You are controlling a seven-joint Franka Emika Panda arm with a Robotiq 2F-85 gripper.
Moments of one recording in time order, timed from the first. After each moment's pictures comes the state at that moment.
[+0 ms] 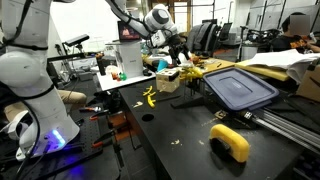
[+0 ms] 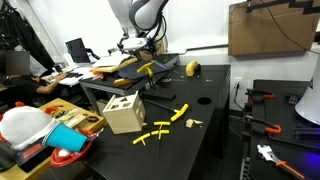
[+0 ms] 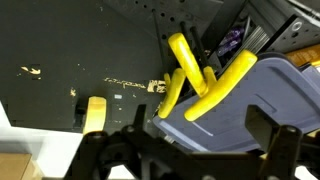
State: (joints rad) arm 0.13 0.40 -0.03 -1.73 -0.59 2.24 1.69
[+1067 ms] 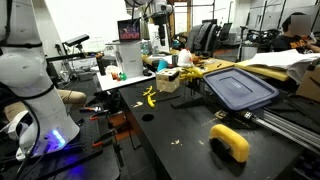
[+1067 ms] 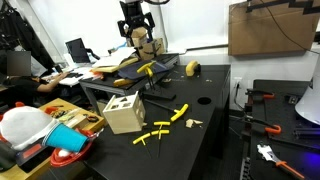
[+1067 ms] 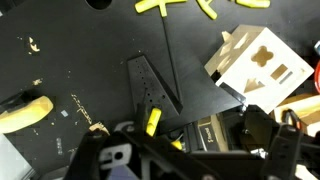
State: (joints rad) arm 0.11 0.18 0.04 -1.70 -0.07 1.91 0.59
